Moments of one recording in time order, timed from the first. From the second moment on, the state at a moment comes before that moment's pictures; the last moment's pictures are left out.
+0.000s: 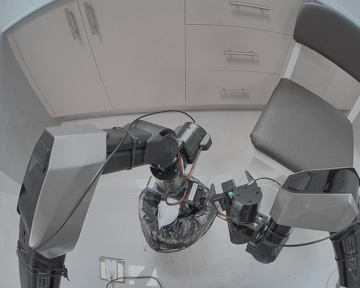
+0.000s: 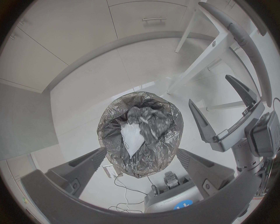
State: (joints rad) left arm -0.70 2.36 -2.00 0.78 0.28 -0.24; right arm 0.71 2.42 -0.83 -1.55 -0.78 -0.37
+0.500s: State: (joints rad) left arm -0.70 2.34 -2.00 0.74 0.30 -0.24; right arm 0.71 2.42 -0.83 -1.55 -0.78 -0.37
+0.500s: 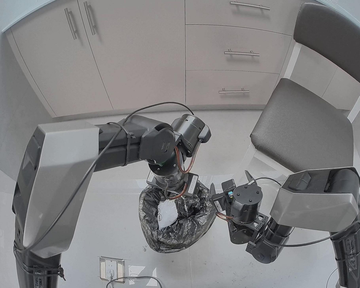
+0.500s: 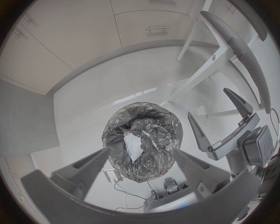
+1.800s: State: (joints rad) left arm -0.60 2.76 -2.00 0.37 0.27 -0.30; right arm 0.70 2.40 -0.84 -1.55 -0.77 -0.36
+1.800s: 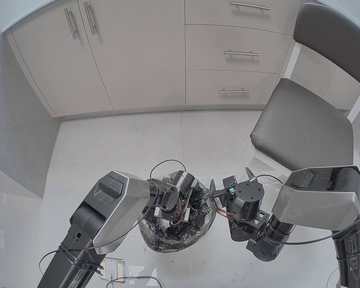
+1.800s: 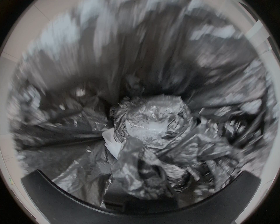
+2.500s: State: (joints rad) left arm -0.58 2.85 -2.00 0.34 0.27 -0.29; right arm 0.71 2.39 -0.83 -1.55 -0.77 -0.34
